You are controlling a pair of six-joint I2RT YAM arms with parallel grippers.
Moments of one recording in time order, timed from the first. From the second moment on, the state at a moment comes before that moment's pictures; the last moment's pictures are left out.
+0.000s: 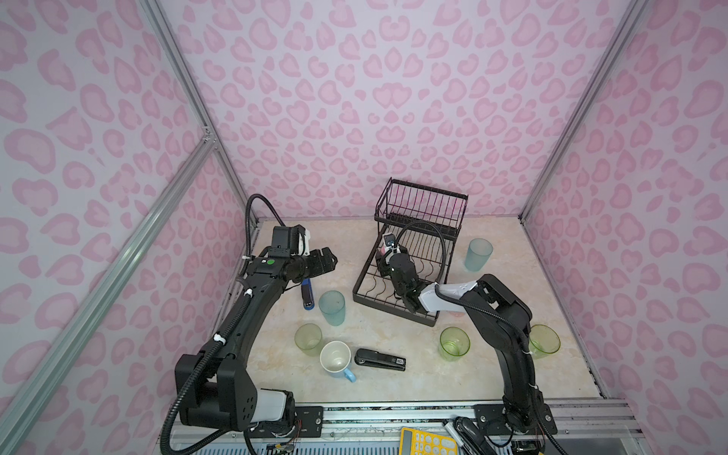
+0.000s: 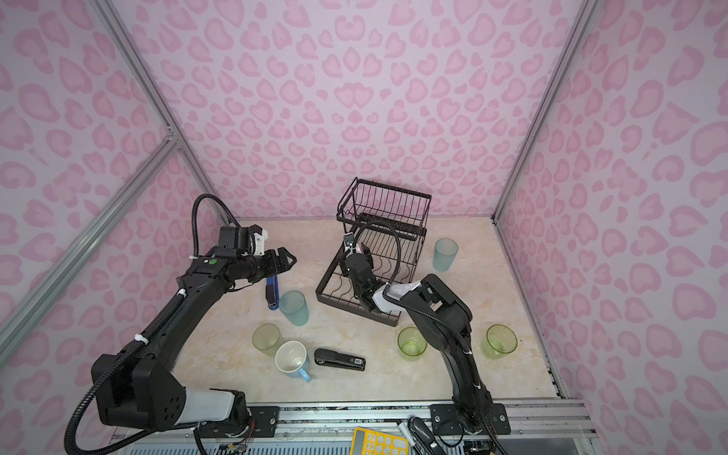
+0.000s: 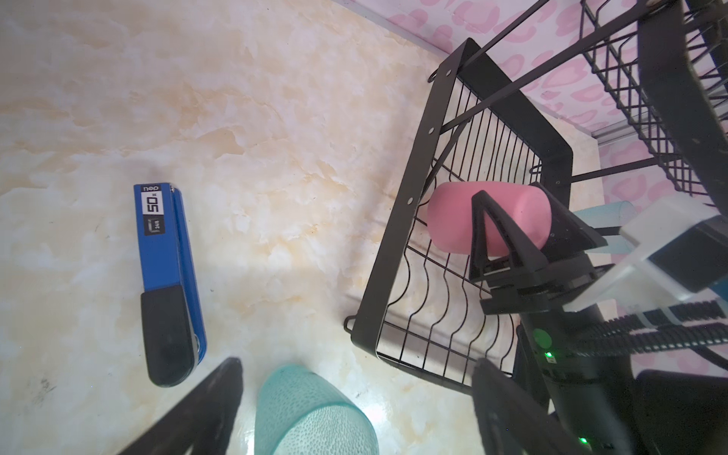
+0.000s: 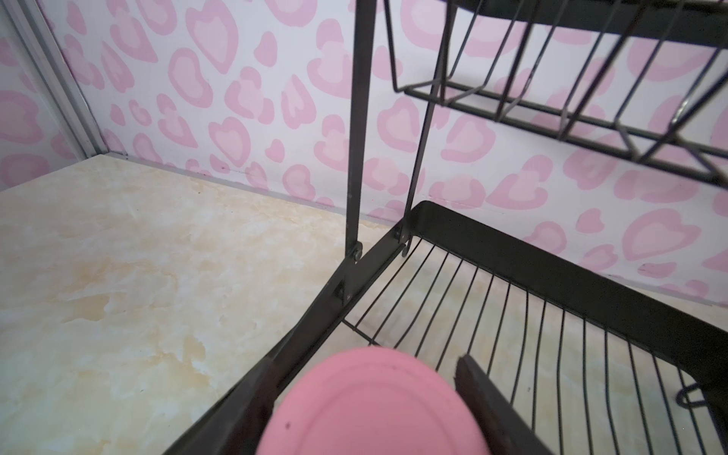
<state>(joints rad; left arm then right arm) -0.12 1.38 1.19 -0.65 0.29 -0.41 0.73 2.12 1.23 0.69 0.50 0.02</state>
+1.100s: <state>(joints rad) -0.12 1.38 1.18 -0.64 0.28 -0.41 0.73 2.18 1.34 0.64 0.58 0.03</state>
